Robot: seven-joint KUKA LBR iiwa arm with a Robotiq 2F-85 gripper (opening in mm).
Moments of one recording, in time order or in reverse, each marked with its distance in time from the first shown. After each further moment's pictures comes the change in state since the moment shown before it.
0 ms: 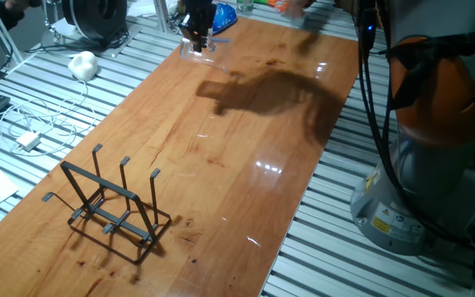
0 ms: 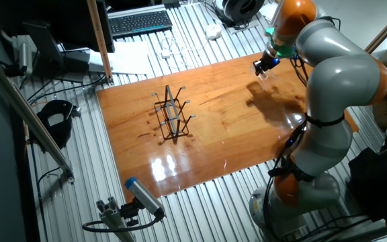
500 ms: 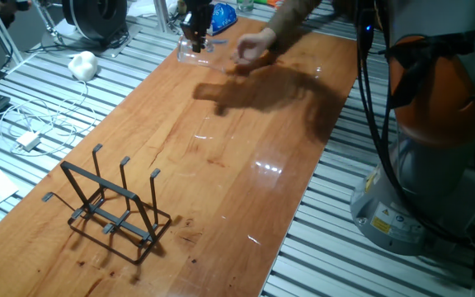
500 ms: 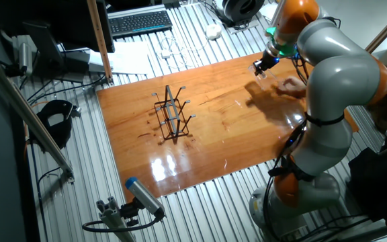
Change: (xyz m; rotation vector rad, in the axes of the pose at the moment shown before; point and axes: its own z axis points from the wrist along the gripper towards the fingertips) arm -0.005 0.017 0.000 -0.023 -0.002 -0.006
